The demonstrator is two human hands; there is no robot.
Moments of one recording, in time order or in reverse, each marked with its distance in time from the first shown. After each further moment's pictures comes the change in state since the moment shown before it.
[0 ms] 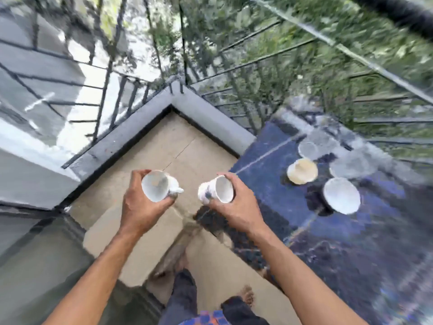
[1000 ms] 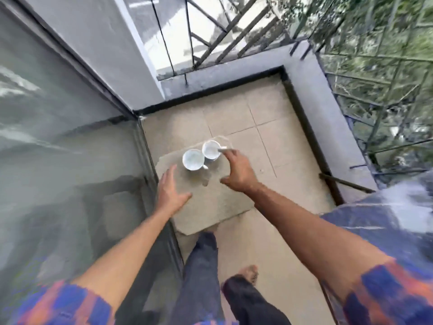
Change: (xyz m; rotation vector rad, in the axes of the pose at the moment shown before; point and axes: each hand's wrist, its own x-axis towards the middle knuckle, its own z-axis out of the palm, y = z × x) left_hand -0.021 -0.297 -0.014 0.025 0.063 -0.593; right_hand 0.122 0.028 0.286 -0.656 -0.620 -0.335
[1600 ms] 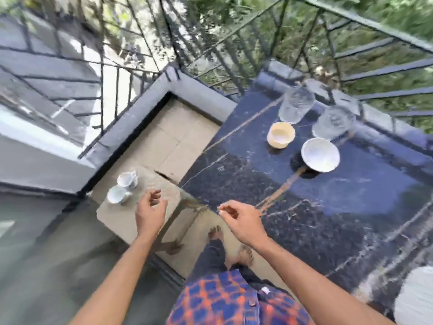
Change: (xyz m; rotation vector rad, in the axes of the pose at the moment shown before) left_hand -0.189 0.152 0.086 0.007 -0.060 0.371; right_hand -0.397 0.107 -0.047 0.629 0.523 0.363
